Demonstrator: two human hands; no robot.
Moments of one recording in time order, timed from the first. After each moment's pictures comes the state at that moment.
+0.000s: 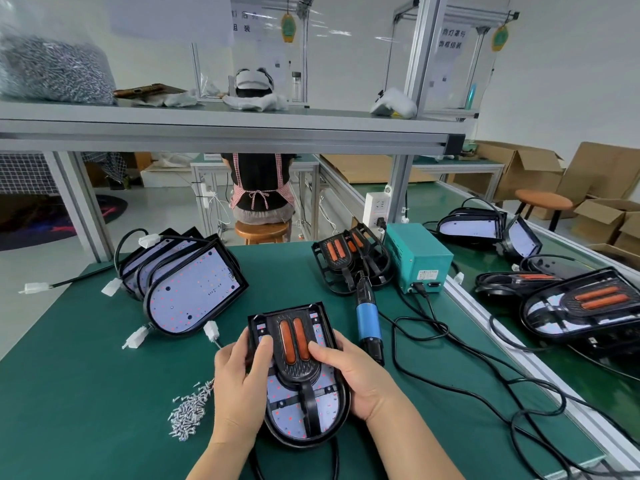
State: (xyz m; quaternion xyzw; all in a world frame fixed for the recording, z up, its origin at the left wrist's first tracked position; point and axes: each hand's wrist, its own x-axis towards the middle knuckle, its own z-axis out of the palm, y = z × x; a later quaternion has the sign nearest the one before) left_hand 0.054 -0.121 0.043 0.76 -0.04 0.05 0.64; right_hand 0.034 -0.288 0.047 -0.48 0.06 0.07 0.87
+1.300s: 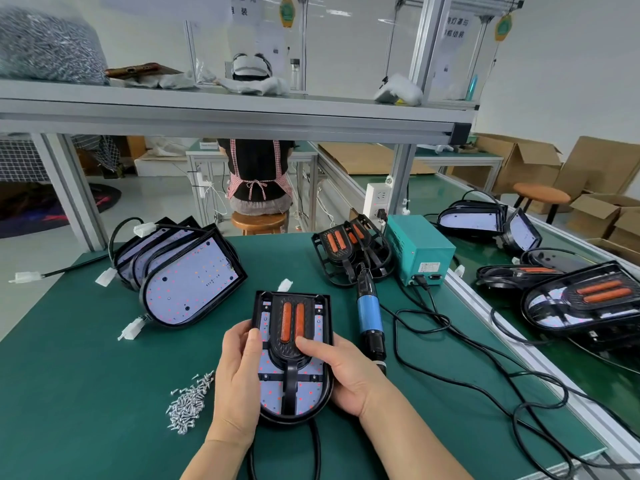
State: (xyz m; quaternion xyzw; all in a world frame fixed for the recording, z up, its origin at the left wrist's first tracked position) left_hand 0.064 -0.122 0.023 0.62 -0.04 0.05 0.78; right_hand 0.039 -0.274 0.046 -0.48 0.09 0.09 0.87
